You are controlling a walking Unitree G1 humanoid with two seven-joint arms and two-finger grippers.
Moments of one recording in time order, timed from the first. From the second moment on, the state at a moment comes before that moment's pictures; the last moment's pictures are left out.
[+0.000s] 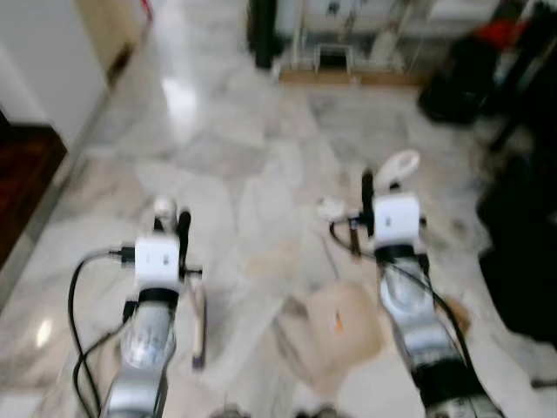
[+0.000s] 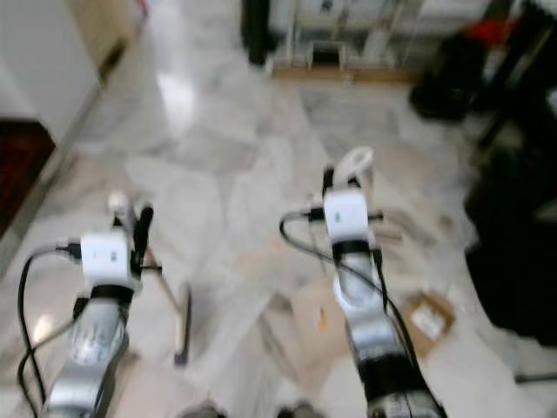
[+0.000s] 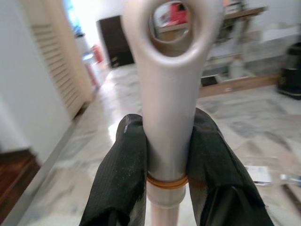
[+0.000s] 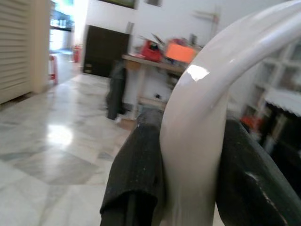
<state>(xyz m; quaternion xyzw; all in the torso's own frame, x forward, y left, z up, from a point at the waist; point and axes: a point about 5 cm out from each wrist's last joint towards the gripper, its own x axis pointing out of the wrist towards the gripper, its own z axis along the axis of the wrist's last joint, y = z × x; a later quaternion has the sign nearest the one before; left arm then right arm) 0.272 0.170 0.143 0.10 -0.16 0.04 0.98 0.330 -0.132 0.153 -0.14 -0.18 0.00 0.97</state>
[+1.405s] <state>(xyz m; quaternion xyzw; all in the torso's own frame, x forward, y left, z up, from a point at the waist) 0.271 0.174 0.141 0.11 -0.15 0.05 0.98 0.329 -0.135 0.152 -0.14 -0.17 0.00 0.98</state>
